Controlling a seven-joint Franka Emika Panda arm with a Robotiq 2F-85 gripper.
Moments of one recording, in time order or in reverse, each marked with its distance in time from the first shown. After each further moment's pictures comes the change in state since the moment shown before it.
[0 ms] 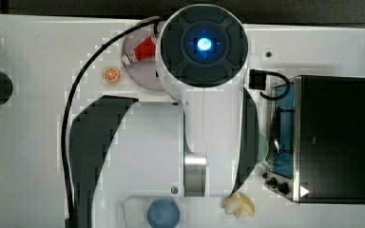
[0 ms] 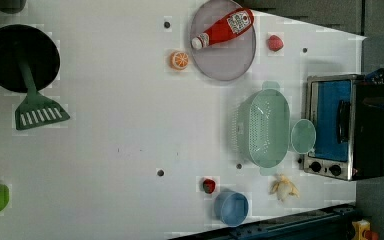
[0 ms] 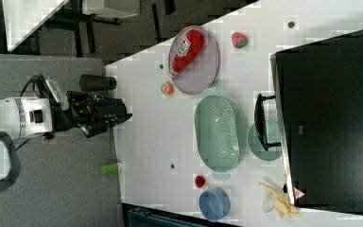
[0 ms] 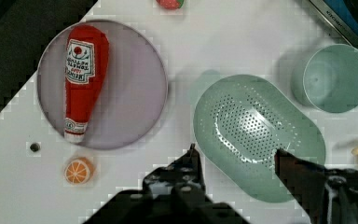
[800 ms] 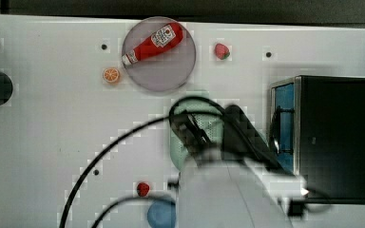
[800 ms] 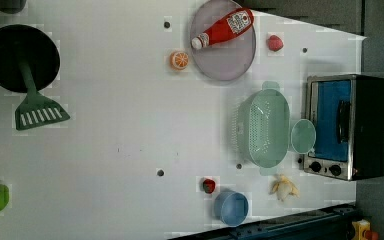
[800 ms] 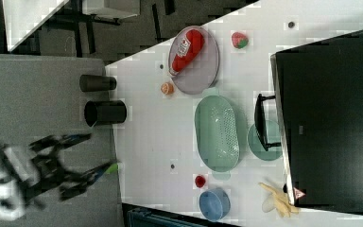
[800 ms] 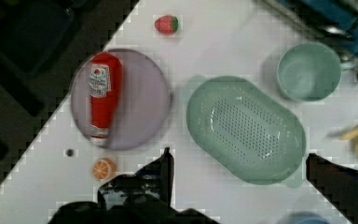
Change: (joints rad) arm -0.017 -0.404 -0.023 -0.297 0.009 0.093 0.037
